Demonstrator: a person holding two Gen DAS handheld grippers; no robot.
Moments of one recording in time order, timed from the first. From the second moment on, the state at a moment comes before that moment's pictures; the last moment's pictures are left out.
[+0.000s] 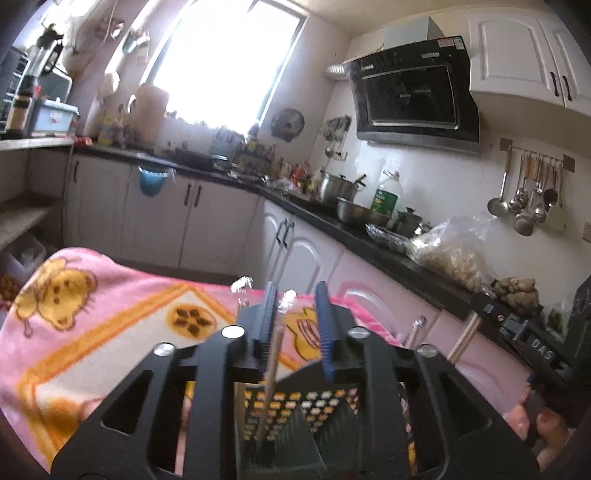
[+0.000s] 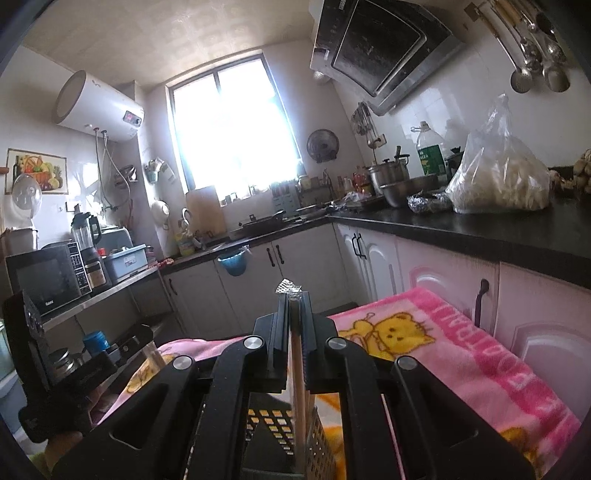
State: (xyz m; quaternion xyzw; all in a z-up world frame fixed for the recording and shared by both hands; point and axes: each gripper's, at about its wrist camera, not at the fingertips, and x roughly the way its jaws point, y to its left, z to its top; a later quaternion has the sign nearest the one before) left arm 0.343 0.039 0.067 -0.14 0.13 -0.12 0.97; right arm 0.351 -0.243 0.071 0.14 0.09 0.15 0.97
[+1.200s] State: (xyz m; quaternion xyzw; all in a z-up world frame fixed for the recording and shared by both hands) left arm 0.228 0.062 0.065 -0.17 0.19 -0.10 0.96; right arm 0.246 -0.258 0.070 0.10 0.14 0.17 0.97
